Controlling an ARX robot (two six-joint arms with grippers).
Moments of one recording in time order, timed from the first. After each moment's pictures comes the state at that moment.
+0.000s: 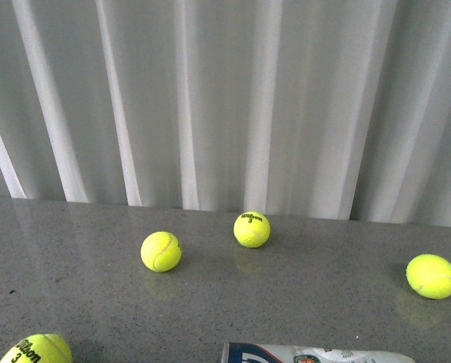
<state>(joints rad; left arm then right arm) 0.00 0.00 0.02 0.00 0.00 0.00 0.05 0.86 0.55 0.51 0.15 -0.25</state>
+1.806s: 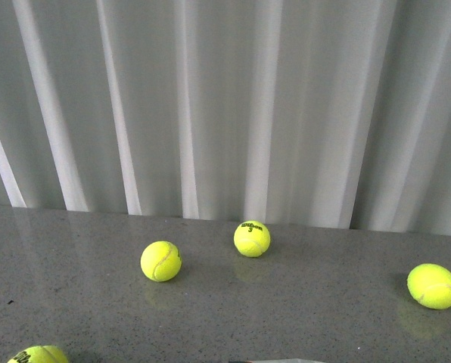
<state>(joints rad) 0.00 0.00 0.02 0.00 0.00 0.00 0.00 0.05 0.00 0.01 0.00 -0.01</state>
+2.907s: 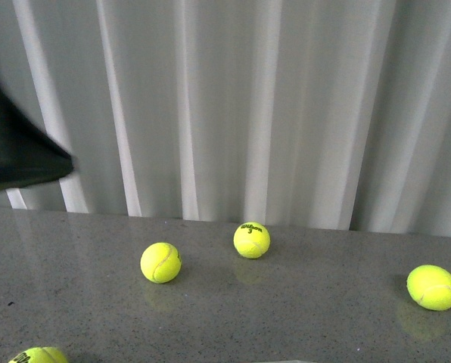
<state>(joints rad) -0.28 1.06 0.66 -0.03 0.05 -0.45 0.00 0.00 0.00 0.00 0.00 -0.01</state>
